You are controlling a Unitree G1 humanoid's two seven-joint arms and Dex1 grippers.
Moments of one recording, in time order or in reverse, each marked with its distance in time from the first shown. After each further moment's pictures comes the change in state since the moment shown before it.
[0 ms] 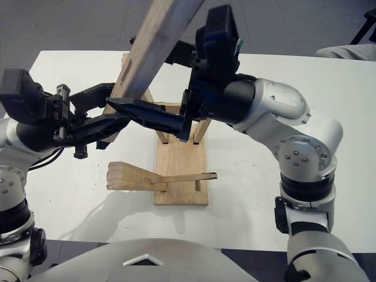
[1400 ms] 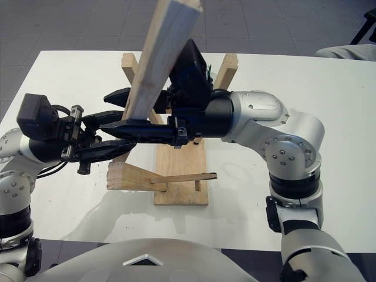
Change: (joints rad) left arm 0.059 0.023 -0.077 0.058 0.026 -0.093 -0.143; right arm -0.006 0.072 0.031 0.020 0.023 0.107 0.147
